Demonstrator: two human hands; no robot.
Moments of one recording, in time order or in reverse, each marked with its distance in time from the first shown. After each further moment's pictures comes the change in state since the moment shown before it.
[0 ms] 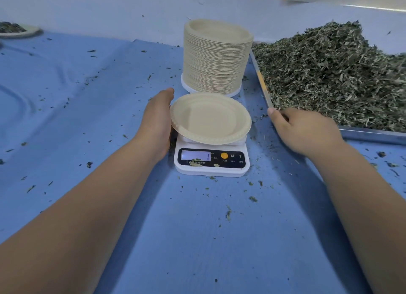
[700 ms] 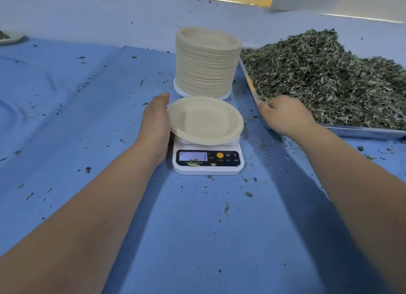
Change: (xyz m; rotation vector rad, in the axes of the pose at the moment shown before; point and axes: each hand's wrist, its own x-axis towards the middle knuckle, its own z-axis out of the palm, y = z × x) left_hand 0.009 -0.009 -0.002 0.034 -0.017 0.022; right_hand 0.041 -0.006 0.001 0.245 0.084 -0.011
